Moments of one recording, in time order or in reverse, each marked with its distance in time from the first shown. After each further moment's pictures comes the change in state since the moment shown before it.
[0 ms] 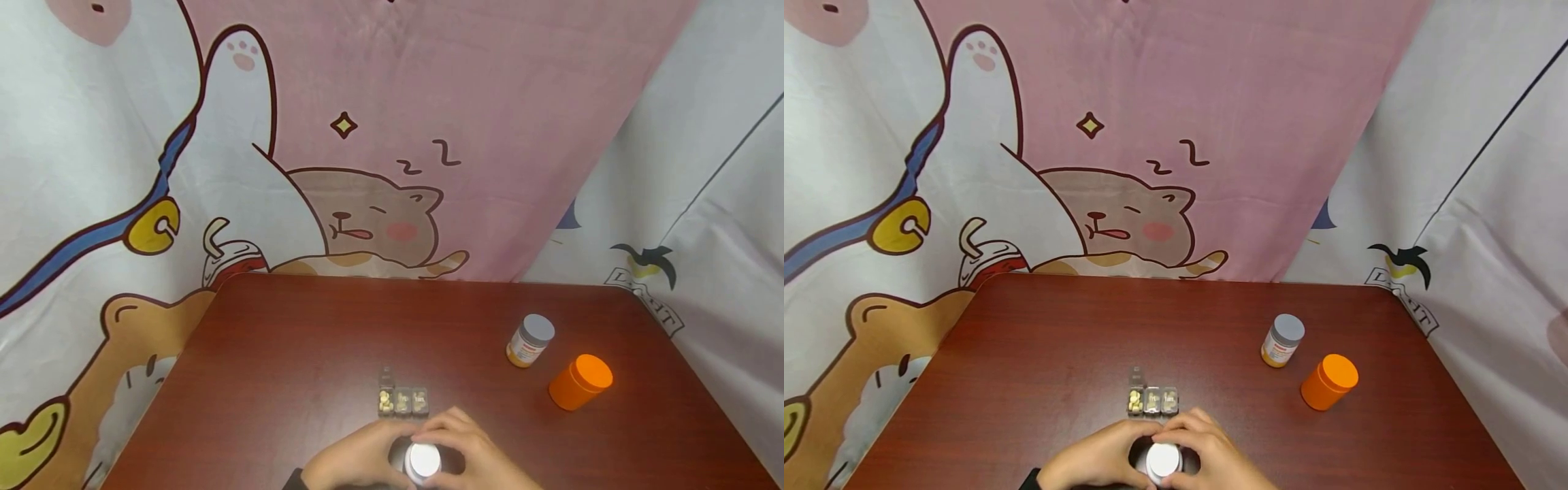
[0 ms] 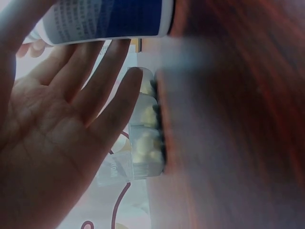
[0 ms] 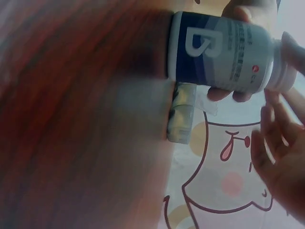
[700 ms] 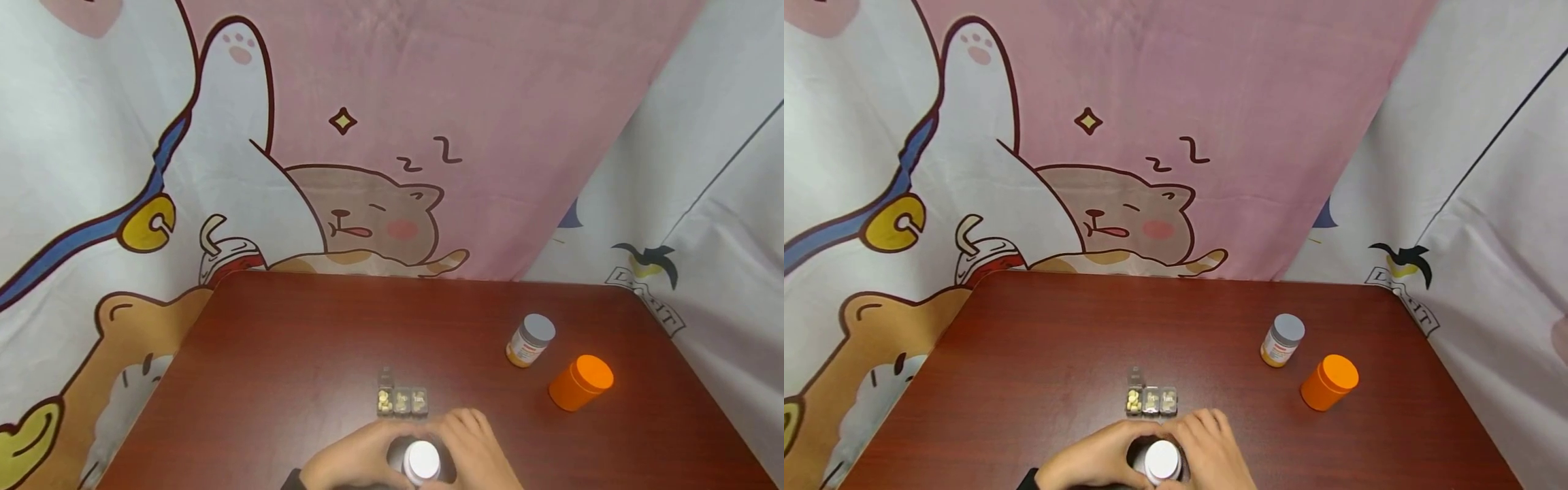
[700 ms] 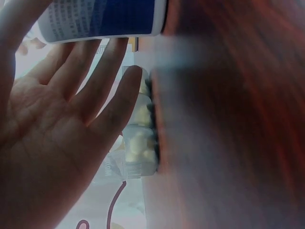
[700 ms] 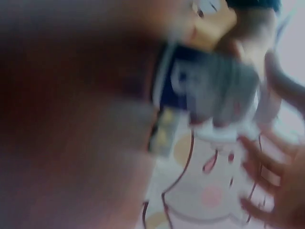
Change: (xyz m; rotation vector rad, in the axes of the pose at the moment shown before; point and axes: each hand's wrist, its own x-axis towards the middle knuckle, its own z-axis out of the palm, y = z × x) left_hand 0.002 -0.001 0.000 -0.071 -0.004 -0.019; right_hand -0.001 -0.007 0.008 -0.533 0.168 -0.017
